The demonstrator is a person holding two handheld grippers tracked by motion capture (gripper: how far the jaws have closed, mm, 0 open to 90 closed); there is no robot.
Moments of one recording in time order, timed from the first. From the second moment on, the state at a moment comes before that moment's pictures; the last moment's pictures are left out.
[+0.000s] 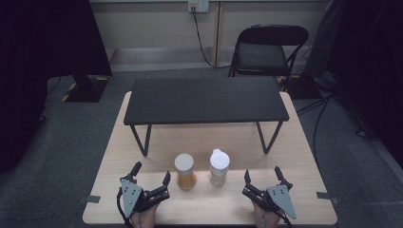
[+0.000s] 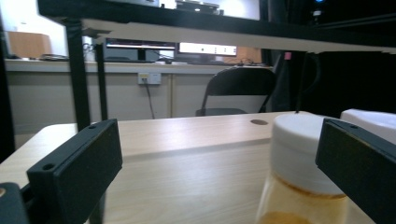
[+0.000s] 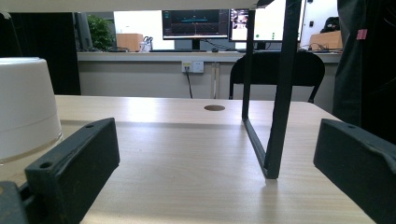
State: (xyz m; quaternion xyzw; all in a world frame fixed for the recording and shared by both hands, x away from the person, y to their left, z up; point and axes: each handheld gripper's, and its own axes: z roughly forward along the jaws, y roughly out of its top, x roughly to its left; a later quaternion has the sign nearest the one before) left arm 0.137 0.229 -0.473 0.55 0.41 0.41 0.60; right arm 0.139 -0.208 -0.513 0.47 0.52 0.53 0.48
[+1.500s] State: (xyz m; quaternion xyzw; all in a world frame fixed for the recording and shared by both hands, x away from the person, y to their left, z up) left arm 0.175 0.187 -0.469 0.61 0.39 0.34 0.60; right arm 0.139 -0.210 -0.513 0.46 0.53 0.53 0.47
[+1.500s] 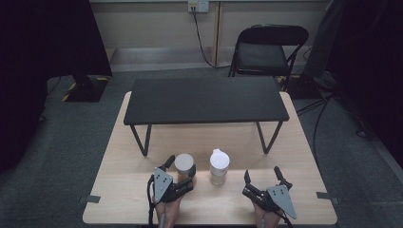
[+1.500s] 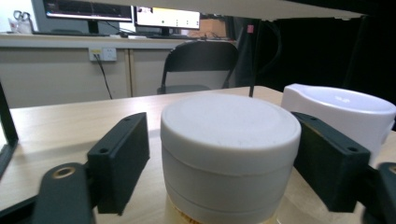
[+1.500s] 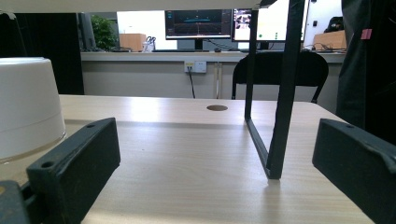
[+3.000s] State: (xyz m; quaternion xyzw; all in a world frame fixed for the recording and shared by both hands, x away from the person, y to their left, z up) left arm 0.170 0.191 -0.457 0.62 0.38 0.35 0.60; right arm 0.139 -0.211 -0.513 0.46 0.53 0.53 0.47
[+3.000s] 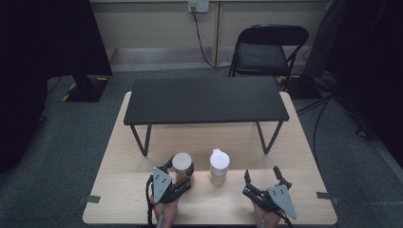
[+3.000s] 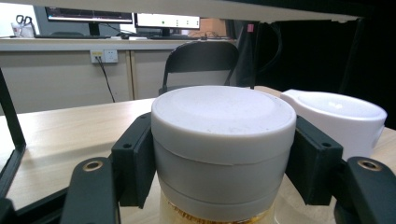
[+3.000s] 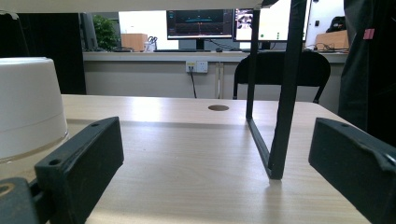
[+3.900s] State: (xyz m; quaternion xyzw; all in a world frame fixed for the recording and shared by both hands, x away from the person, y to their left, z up) left arm 0.176 0.205 -0.425 0.62 0.35 0.35 0.61; right arm 0.138 -0.210 -0.513 0.46 0.52 0.53 0.48
